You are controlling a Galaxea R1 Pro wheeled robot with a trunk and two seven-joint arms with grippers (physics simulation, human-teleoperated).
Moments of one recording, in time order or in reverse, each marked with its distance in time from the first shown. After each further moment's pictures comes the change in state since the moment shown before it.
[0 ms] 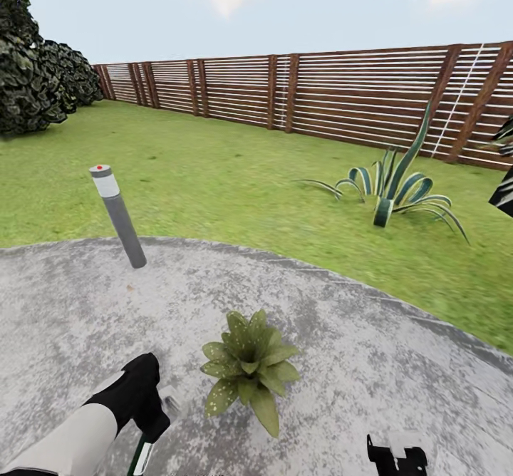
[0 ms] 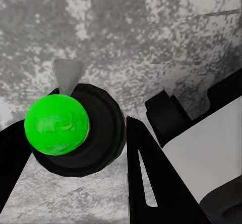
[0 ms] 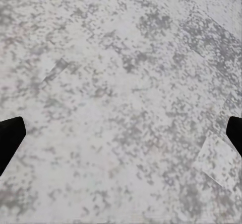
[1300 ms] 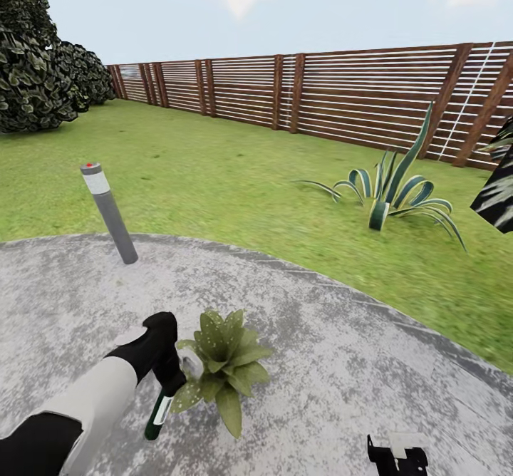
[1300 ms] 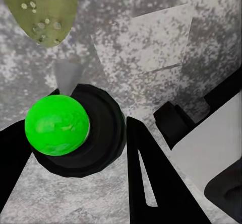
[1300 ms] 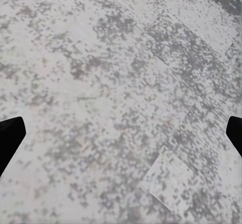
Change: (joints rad) left arm -0.178 -0.041 -0.112 -0.003 -0.117 -0.003 -0.230; right arm 0.000 -0.001 0.000 0.001 0.000 0.000 0.000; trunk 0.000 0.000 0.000
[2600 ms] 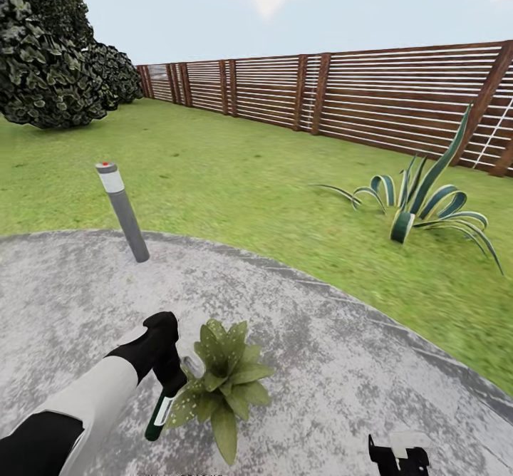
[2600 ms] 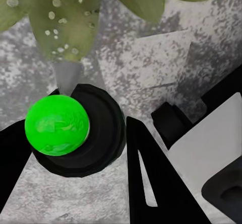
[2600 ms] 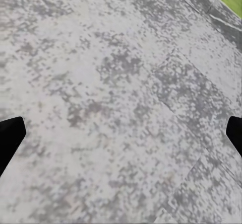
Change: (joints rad) left arm -0.003 -0.003 0.001 0.008 0.005 0.003 0.000; right arm 0.000 -0.003 0.000 -0.001 0.000 0.000 -0.003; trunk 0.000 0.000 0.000
